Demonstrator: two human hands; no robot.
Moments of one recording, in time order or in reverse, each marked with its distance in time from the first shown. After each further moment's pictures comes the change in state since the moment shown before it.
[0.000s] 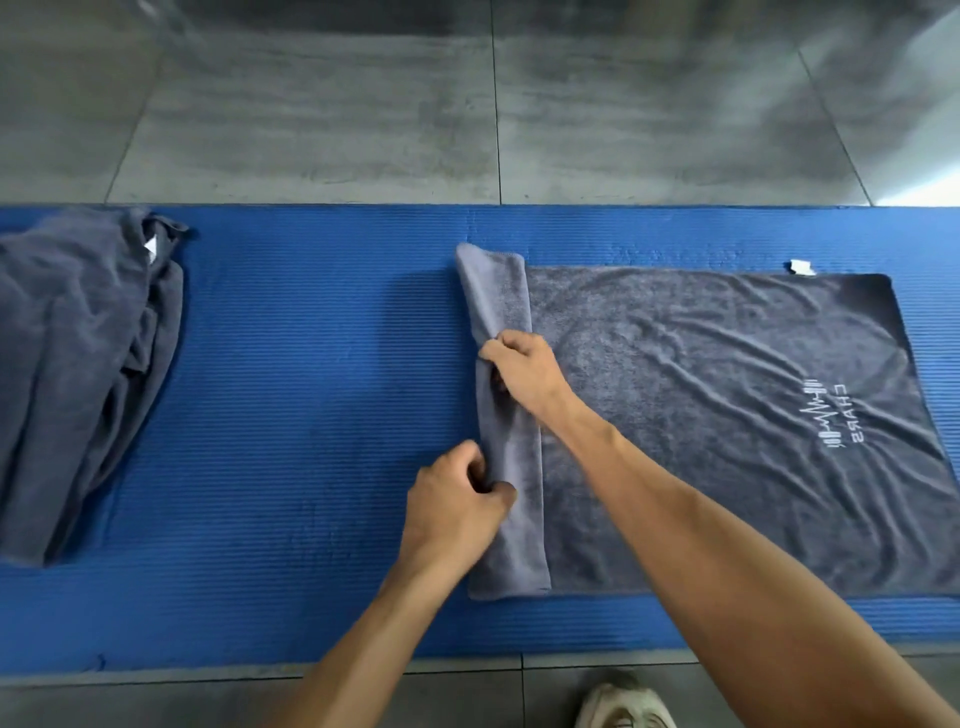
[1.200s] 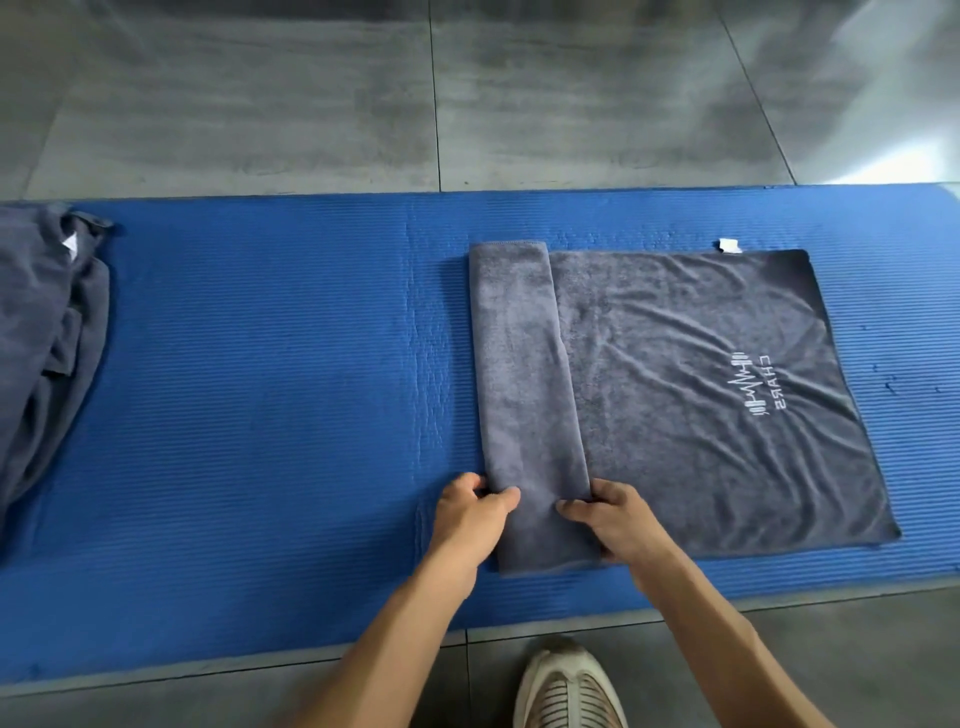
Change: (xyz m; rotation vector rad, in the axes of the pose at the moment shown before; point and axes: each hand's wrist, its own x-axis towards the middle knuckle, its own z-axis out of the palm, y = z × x) left_hand -0.019 0.015 0.082 -0.379 -0.258 -0.409; right_hand -0.159 0.108 -0.110 0.044 -0.011 0.550
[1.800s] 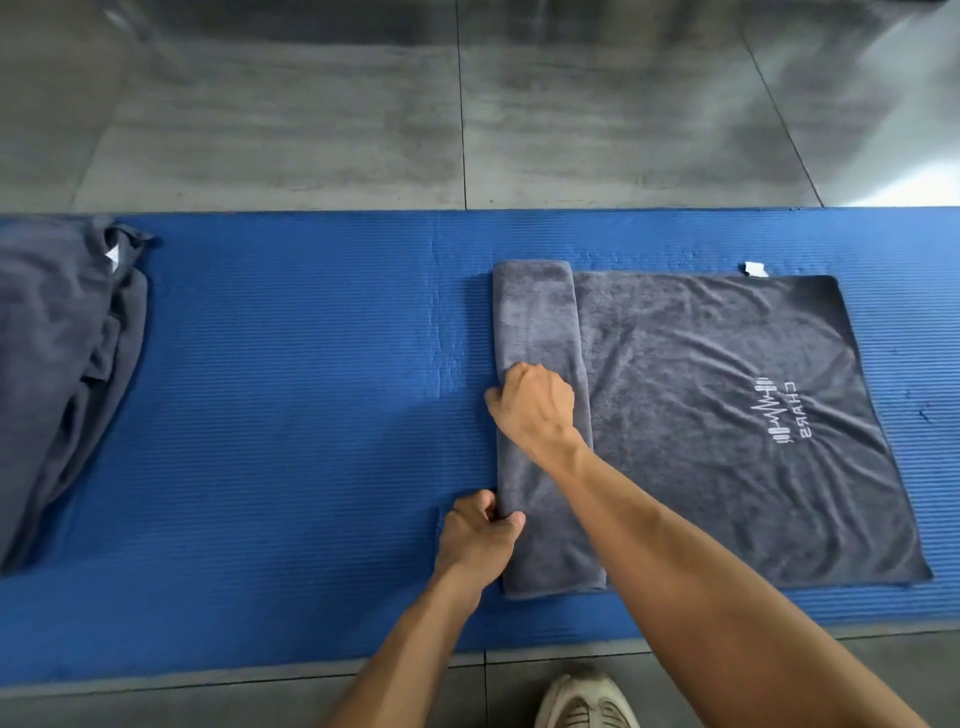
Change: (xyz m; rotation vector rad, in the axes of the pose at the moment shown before) left_hand 0.007 -0.008 -0.012 0.138 0.037 0.078; right_hand 0.062 -0.138 0.079 -0.896 0.377 -0.529
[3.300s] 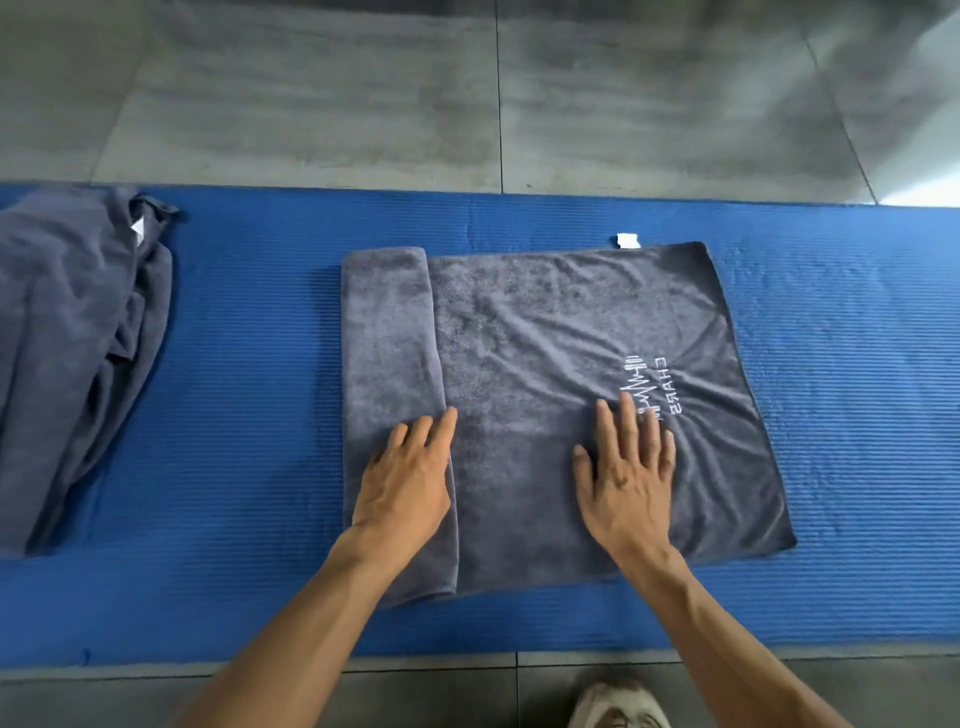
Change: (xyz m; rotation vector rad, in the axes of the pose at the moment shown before) left_hand 0.047 -0.022 -0.099 0.993 0.384 0.596; right_hand -0.069 0.083 0.069 -0.103 0.231 -0.003
